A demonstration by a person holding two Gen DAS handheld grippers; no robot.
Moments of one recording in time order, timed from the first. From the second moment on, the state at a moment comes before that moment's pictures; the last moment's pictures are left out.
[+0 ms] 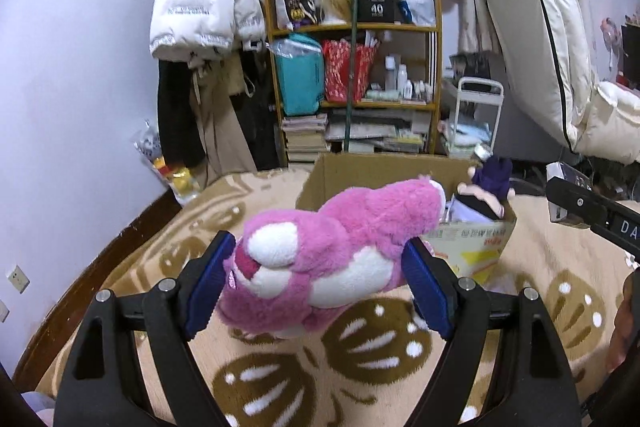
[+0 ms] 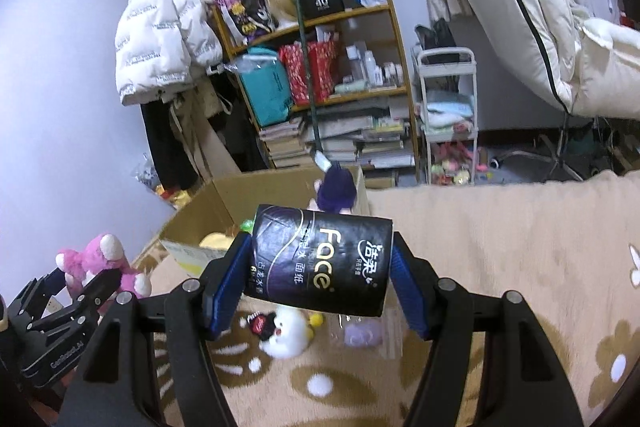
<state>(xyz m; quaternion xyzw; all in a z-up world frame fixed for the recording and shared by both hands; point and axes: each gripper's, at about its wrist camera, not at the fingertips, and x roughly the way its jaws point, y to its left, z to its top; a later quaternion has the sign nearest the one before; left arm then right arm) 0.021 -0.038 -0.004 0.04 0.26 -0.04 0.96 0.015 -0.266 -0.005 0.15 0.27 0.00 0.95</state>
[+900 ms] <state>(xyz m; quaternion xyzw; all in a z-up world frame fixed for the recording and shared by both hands) 0.061 -0.060 0.021 0.05 0.15 -0.07 0.98 0.064 -0.254 0.017 0.10 0.22 0.05 0.97</state>
